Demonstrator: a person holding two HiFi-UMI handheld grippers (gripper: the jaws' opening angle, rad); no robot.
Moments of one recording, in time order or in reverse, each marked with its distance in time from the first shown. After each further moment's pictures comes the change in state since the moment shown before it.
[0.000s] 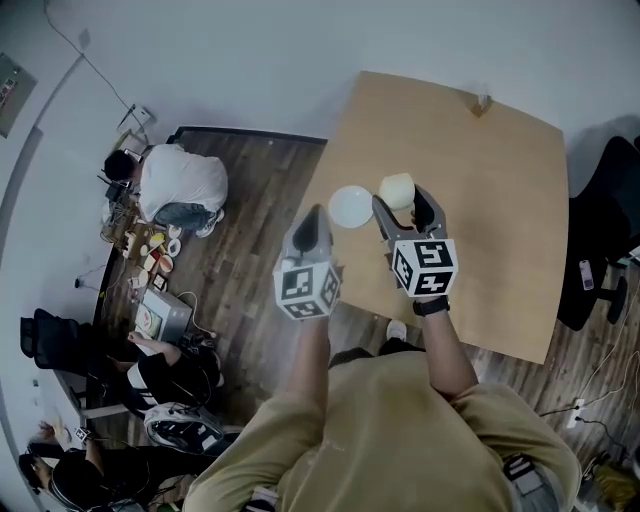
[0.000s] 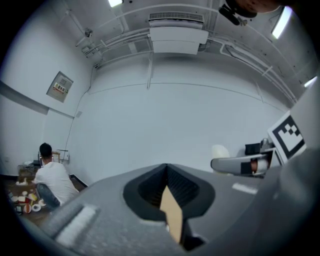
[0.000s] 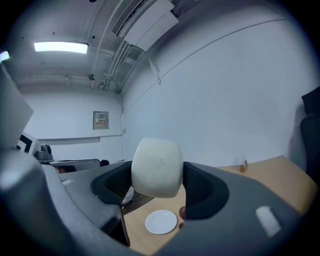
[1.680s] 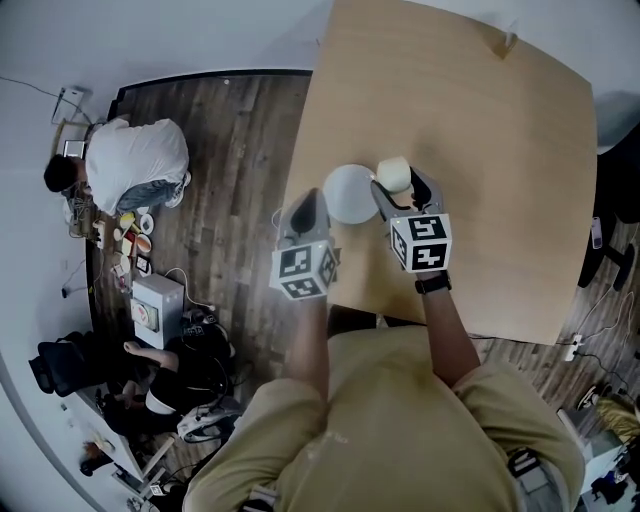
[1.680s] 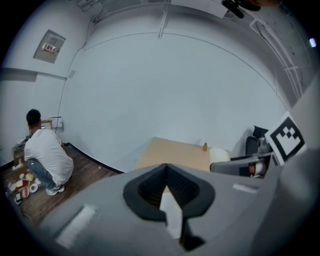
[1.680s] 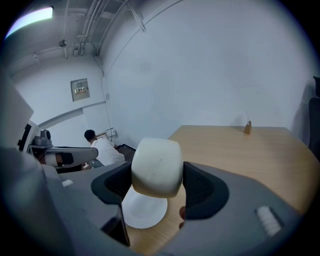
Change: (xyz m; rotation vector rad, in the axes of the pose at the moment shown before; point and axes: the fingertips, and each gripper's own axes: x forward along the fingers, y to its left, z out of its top) left arm 0.171 0.103 -0.175 -0.109 0.391 -0.063; right arm 0.184 -0.075 -0.176 0.073 0.420 -0.107
